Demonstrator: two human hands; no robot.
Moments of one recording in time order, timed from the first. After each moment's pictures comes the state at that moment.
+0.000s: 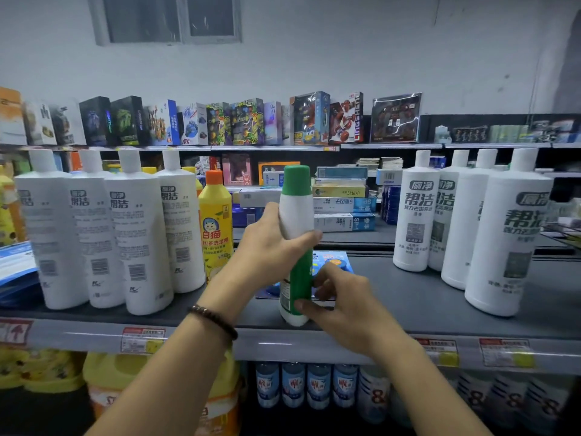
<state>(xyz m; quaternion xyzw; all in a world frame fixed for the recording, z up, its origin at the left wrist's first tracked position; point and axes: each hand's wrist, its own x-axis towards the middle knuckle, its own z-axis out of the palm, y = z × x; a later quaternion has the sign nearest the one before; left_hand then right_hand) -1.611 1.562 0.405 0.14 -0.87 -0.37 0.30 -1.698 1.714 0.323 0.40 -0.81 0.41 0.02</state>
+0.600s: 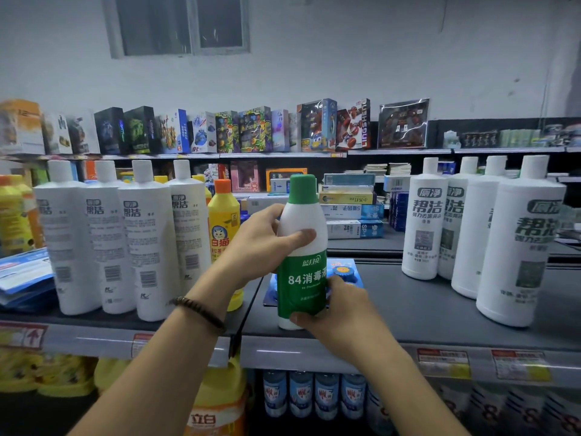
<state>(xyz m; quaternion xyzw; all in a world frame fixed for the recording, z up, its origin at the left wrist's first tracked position) -1.606 1.536 0.420 0.09 -0.84 -0.45 0.29 -1.688 1.691 0.322 0.31 -0.88 0.36 0.03</state>
